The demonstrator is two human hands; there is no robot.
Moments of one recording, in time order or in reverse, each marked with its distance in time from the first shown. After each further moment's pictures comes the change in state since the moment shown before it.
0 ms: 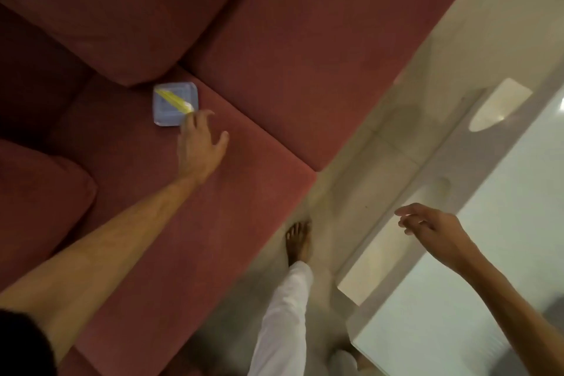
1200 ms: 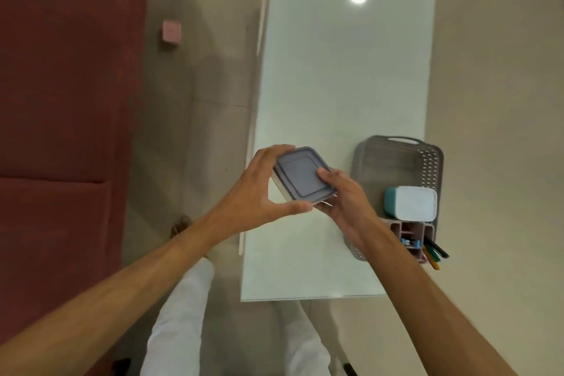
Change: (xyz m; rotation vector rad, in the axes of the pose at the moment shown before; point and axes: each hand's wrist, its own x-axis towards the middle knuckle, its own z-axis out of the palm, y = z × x) left_hand -0.268 0.405 0.120 -0.535 -1.063 0.686; right_hand -0.130 0.219 -0.030 1.454 0.421 0.400
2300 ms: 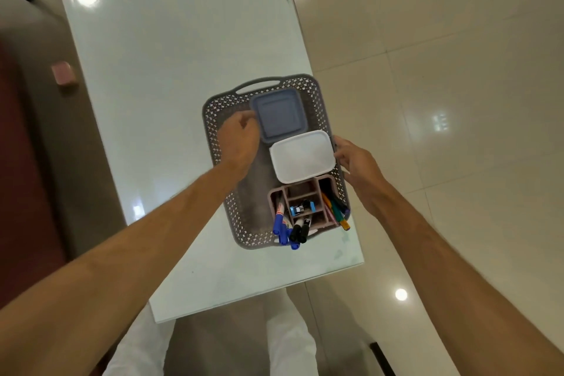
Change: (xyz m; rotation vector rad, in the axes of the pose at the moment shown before) left_hand 0.207 0.067 0.313 0.092 0.377 -0.410; right_hand 0.057 0.024 -0.355 -0.136 0.119 -0.017
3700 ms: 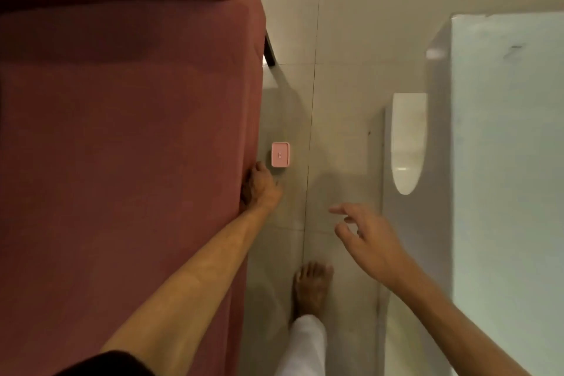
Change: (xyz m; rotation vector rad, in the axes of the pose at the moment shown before) left_hand 0.557 -0.264 -0.492 0.489 0.154 -0.233; right_hand 0.221 -0.276 0.683 -0.831 -0.323 -0.530
